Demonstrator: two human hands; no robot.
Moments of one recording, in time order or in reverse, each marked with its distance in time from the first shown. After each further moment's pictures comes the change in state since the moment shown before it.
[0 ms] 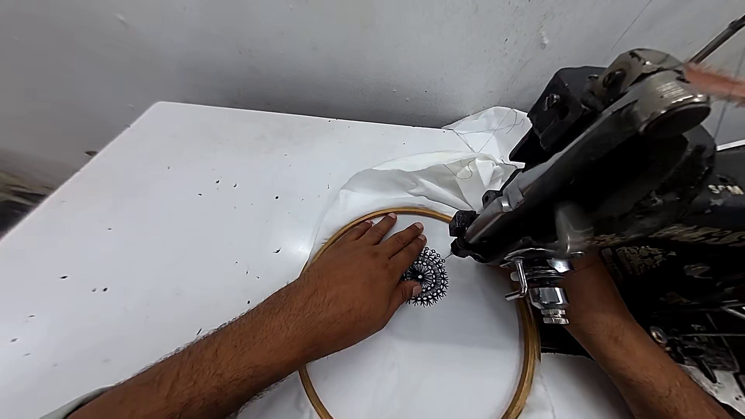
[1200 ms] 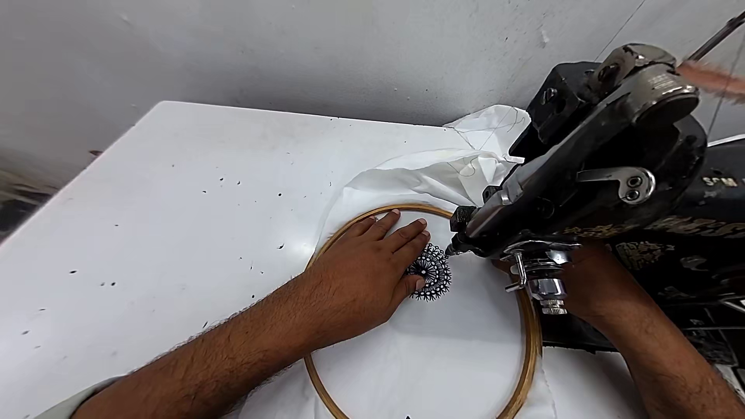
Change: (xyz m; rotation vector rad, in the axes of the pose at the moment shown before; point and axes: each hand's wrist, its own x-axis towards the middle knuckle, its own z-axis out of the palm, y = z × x) left_hand 0.001 0.000 0.001 -0.024 -0.011 0.002; right_hand 0.010 -0.009 -0.019 -0.117 -0.180 0.001
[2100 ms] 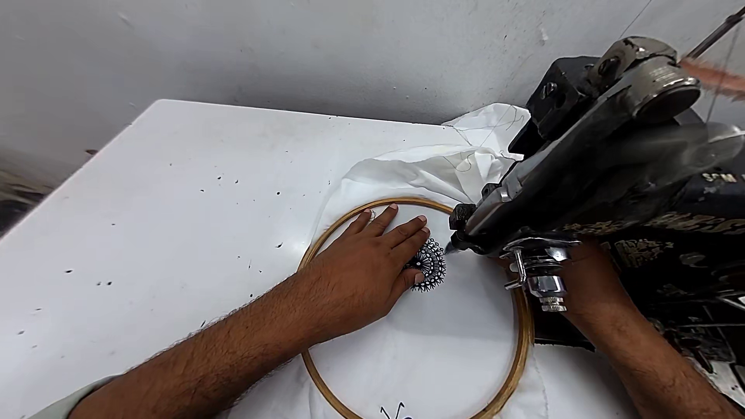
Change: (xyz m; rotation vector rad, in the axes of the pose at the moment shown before) left_hand 0.002 -0.001 0.000 -0.034 0.010 -0.011; right_hand -0.005 0.001 0.016 0.131 0.157 0.025
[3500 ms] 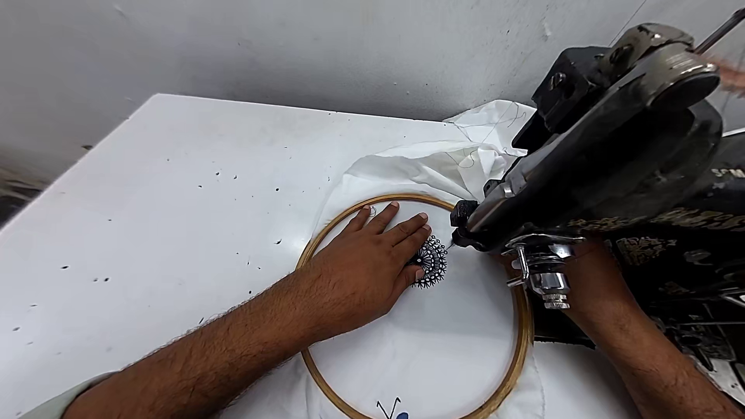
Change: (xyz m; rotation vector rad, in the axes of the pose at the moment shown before) left_hand 0.000 0.001 0.000 -0.005 -0.020 -0.005; right_hand 0.002 -0.003 -0.001 -0.046 -0.039 0.061
